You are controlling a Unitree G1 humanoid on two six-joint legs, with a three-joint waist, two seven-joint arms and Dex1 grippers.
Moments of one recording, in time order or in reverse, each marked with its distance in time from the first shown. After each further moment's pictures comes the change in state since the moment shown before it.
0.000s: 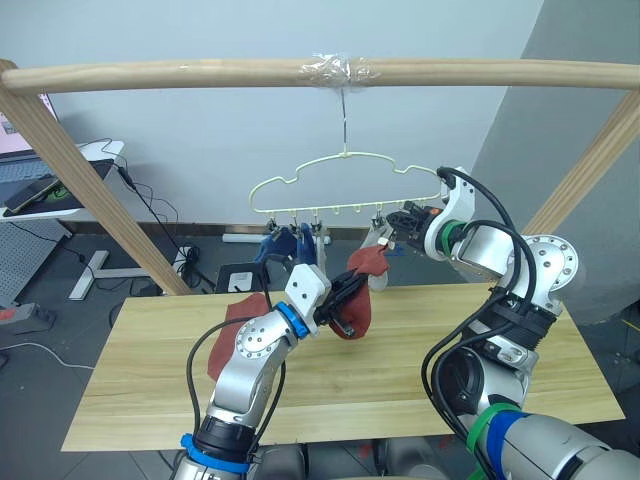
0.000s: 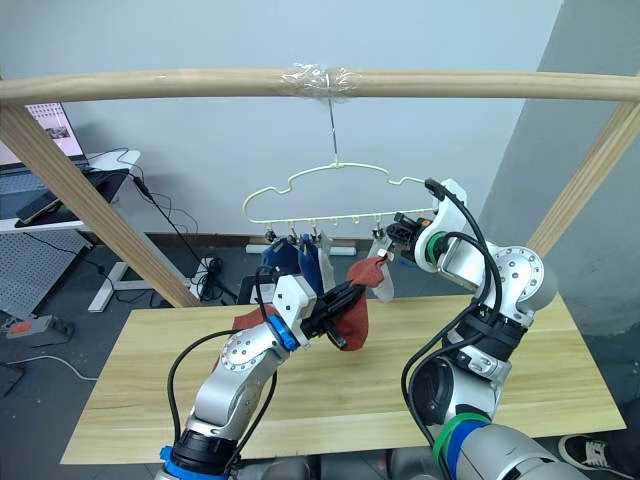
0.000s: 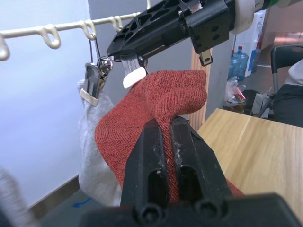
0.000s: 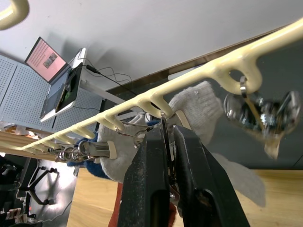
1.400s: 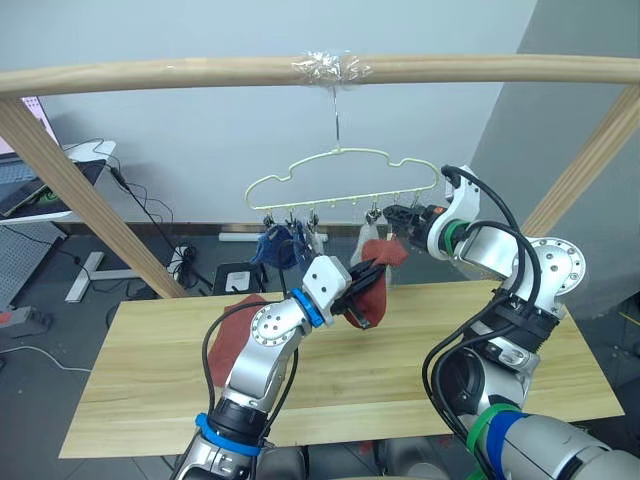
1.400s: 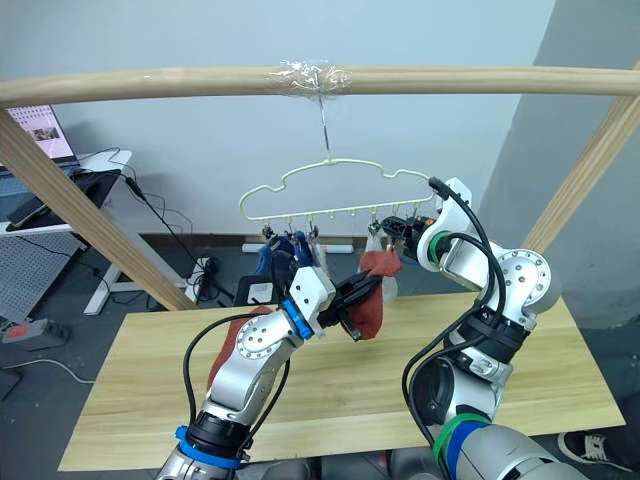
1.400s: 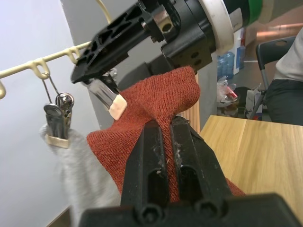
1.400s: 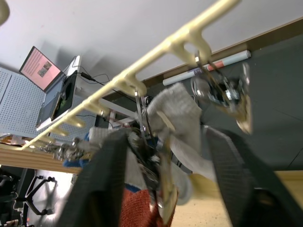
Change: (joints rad) left arm -0.096 -0.020 -0.059 0.050 0.059 -0.063 -0.001; right arm 0.012 0.009 -0.018 -0.023 0.082 0.001 -0.062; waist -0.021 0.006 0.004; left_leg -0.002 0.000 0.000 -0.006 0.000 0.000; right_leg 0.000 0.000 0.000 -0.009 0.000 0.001
